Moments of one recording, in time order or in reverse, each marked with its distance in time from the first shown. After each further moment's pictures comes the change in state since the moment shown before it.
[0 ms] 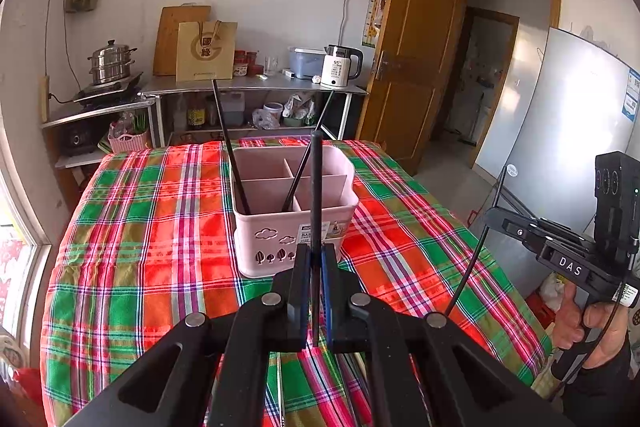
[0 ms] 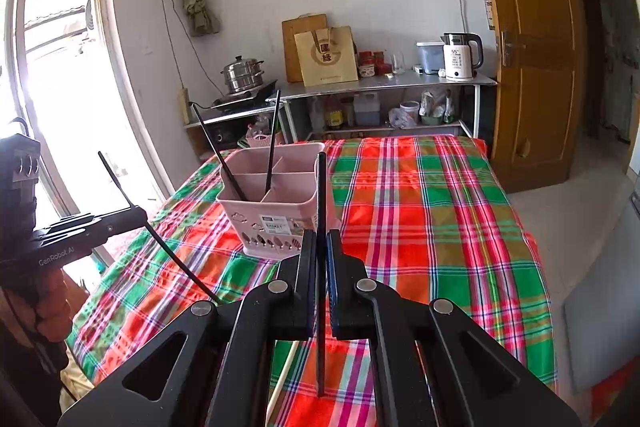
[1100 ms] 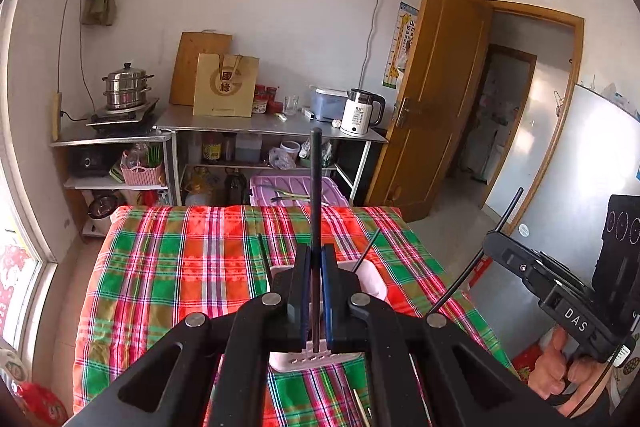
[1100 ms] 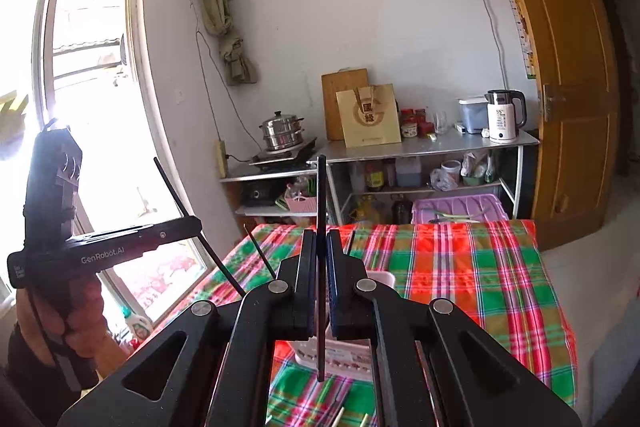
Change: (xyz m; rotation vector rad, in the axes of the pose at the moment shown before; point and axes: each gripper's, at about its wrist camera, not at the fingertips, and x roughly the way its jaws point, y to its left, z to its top) left arm 0.003 0.045 0.129 -0.069 -0.101 0.037; right arm 0.032 0.049 0.112 -0.018 -0.181 0.137
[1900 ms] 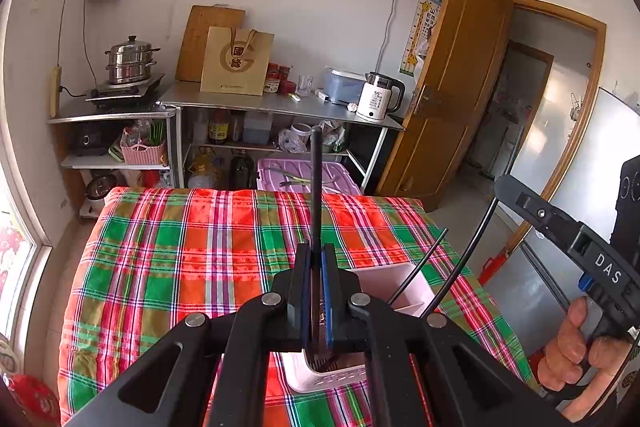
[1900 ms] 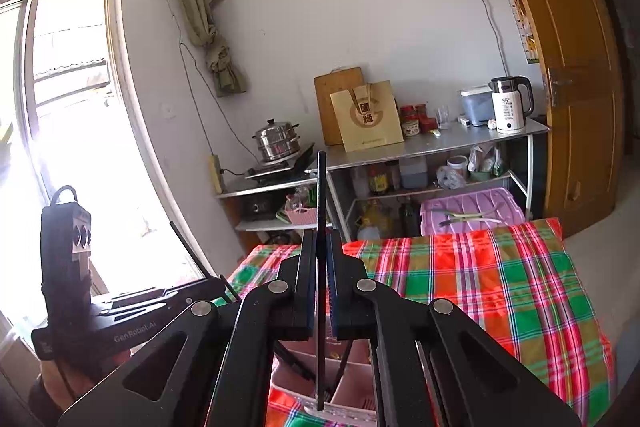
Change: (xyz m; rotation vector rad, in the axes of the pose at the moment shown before) left arm 0.074 0.045 -0.007 -0.049 0.059 0.004; right arm 0.064 -0.005 0.014 0.059 -0.017 0.008
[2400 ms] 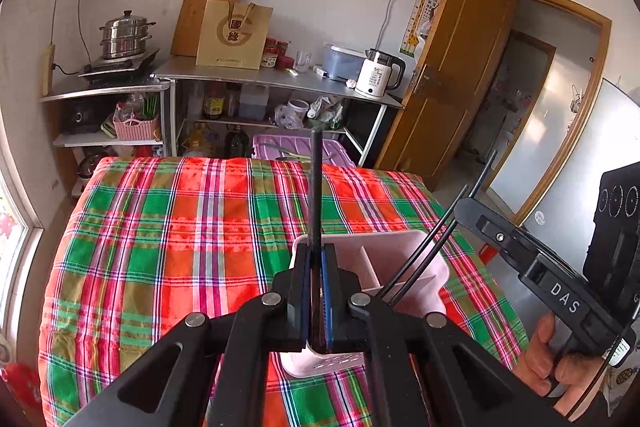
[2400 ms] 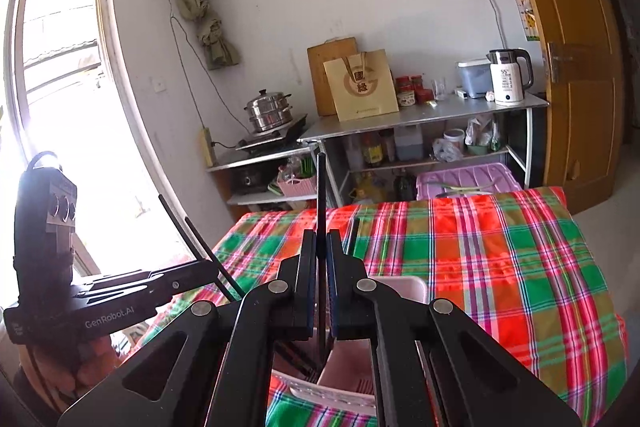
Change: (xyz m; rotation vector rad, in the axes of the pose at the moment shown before) left arm 0.033 0.008 -0.031 -0.017 0.088 -0.019; right arm 0.040 -0.016 -0.057 0.017 0.127 -0.024
